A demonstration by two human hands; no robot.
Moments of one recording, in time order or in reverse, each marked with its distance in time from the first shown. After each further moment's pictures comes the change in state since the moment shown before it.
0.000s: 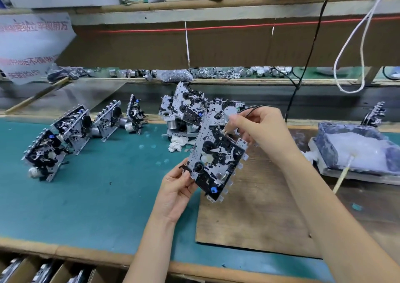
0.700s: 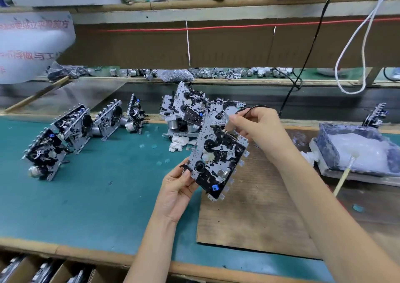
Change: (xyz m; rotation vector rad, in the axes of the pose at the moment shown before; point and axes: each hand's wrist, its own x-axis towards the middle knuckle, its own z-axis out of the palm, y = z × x) left_hand 0.002 -0.001 -0.002 0.001 0.032 -0.016; right_hand 0.006 0.002 0.006 0.050 -0.005 0.068
